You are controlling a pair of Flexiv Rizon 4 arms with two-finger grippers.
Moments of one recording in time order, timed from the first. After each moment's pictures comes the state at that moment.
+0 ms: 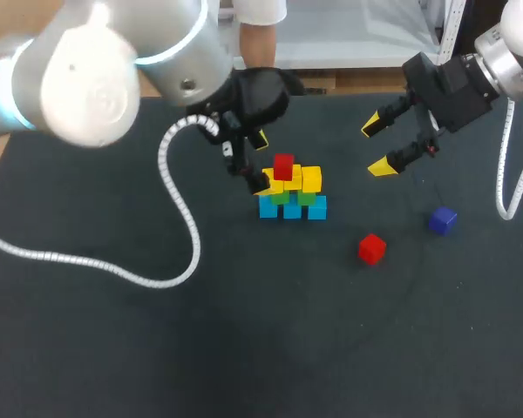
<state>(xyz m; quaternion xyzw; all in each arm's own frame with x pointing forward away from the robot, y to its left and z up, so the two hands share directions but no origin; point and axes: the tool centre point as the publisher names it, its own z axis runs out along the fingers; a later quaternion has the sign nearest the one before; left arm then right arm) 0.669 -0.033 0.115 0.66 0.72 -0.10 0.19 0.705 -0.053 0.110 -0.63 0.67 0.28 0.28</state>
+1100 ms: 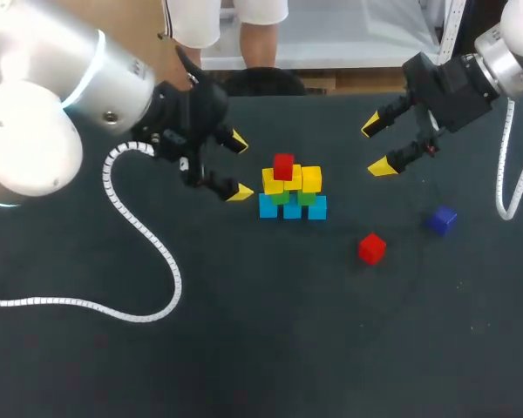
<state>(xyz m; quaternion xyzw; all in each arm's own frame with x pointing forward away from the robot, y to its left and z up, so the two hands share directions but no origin) 0.668 -0.006 0.109 0.64 0.68 -0.21 0.29 0.705 -0.053 0.110 -0.63 0.67 0.28 0.28</state>
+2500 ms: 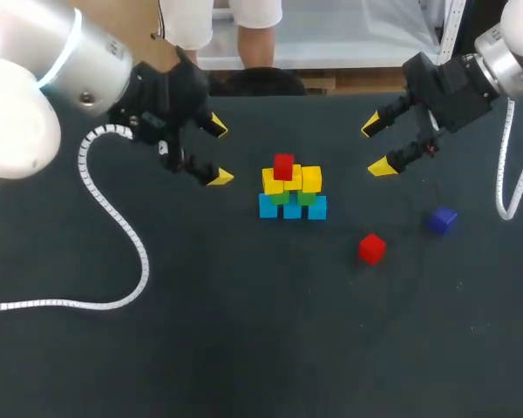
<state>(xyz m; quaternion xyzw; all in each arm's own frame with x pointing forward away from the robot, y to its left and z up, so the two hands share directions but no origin) 0.679 0.020 0.134 0.64 0.69 -0.18 0.29 0.705 -0.053 0.110 -0.63 0.67 0.28 0.28</state>
